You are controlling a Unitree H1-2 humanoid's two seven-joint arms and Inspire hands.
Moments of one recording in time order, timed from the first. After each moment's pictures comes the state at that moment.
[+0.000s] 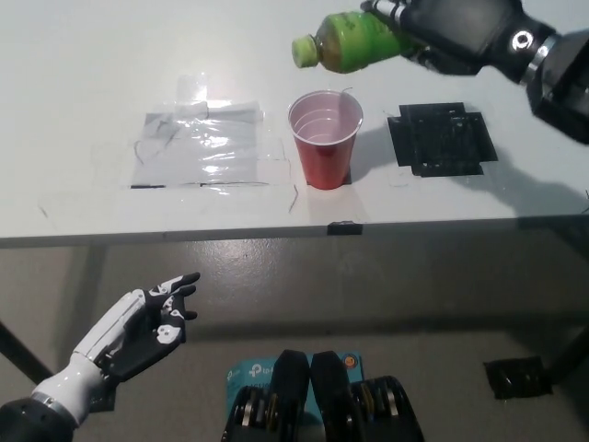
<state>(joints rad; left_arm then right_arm) -0.09 0.37 -0.04 -0.27 -0.14 0.35 -0.31 -1.12 -0.50 0.56 0.57 -1.22 -0.41 -0.19</state>
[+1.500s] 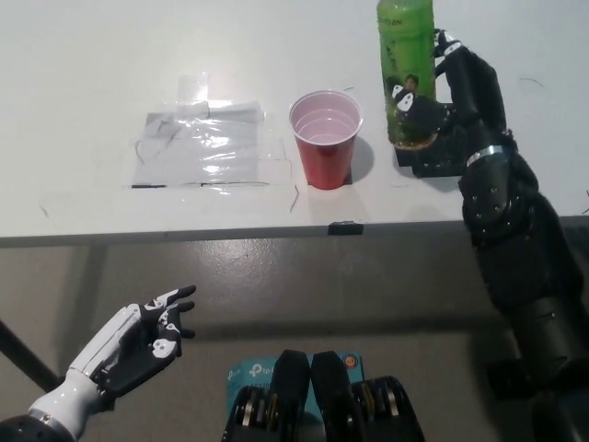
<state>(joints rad) -0.05 0.36 -0.03 -0.27 -0.14 0.32 -0.31 -0.87 -0.10 -0.01 0.71 -0.68 -0.11 -0.21</state>
